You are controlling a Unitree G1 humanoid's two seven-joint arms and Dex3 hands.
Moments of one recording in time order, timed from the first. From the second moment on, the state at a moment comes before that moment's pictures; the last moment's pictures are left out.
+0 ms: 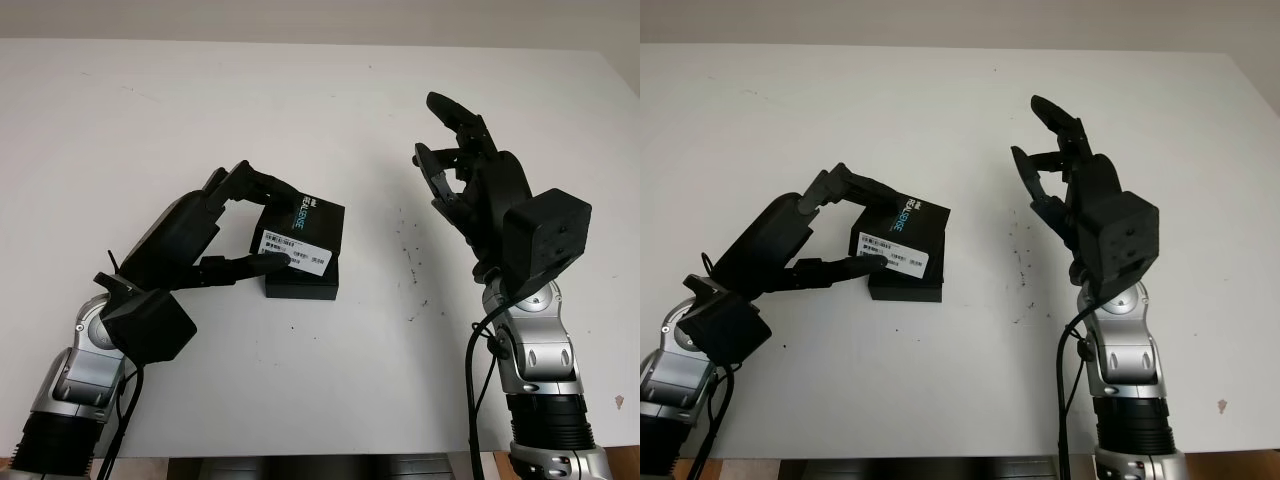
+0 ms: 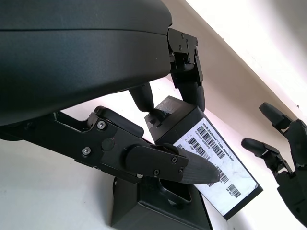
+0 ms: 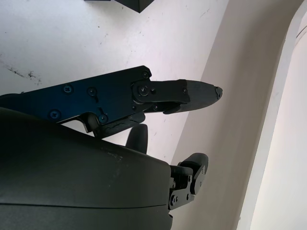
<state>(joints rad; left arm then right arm) -0.25 0.48 -0.02 0.07 0.24 -0.42 -0.23 -0.37 -0.19 -0.09 -0.03 -0.01 0.12 0.04</state>
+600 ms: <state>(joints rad) -0.19 0.49 -0.01 -0.04 0.38 -0.45 -0.14 -0.37 -0.19 -0.09 -0.03 -0.01 0.12 0.03</state>
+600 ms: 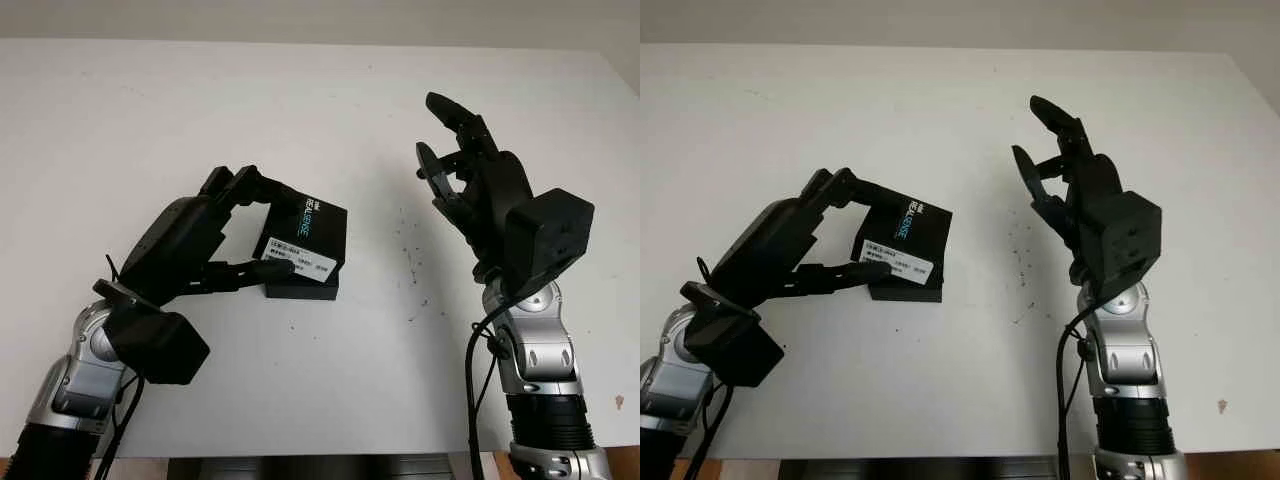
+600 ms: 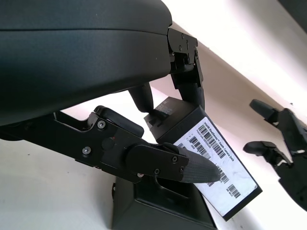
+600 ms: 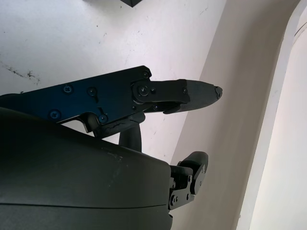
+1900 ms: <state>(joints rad) -0.07 0.44 -0.02 -0.10 0.53 -0.46 0.04 -0.37 -0.19 -0.09 -0.03 0.02 0.11 0.05</state>
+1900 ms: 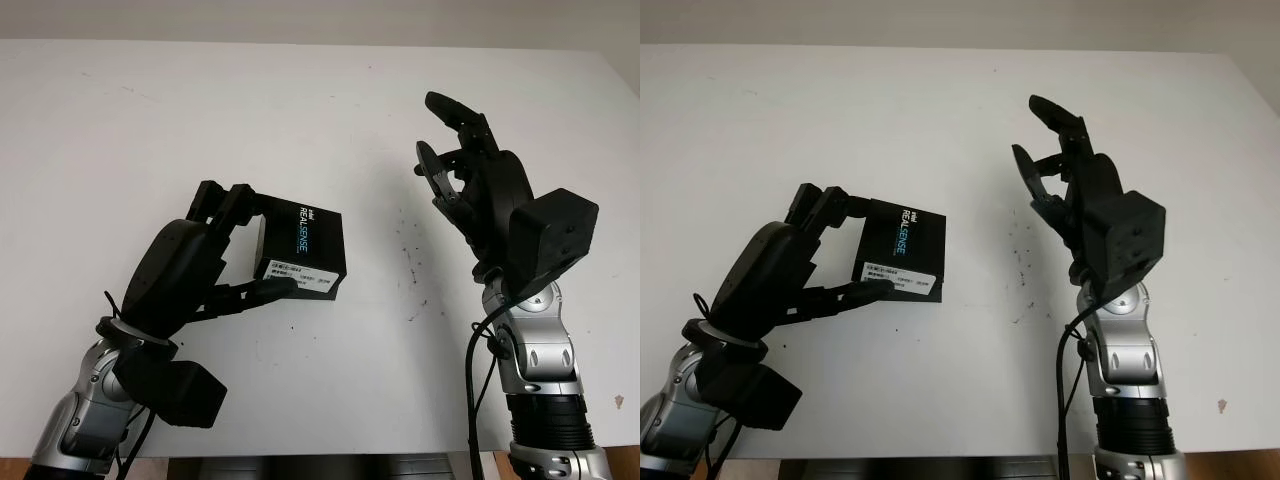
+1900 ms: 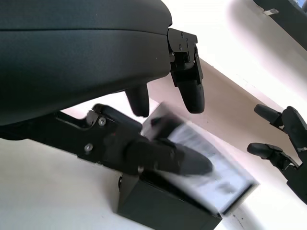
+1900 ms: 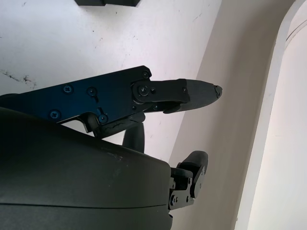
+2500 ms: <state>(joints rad) -0.09 0.49 -0.06 -0.10 0.57 -0.37 -0.08 -0.37 -0.19 -0.10 -0.04 0.01 0.11 0.04</state>
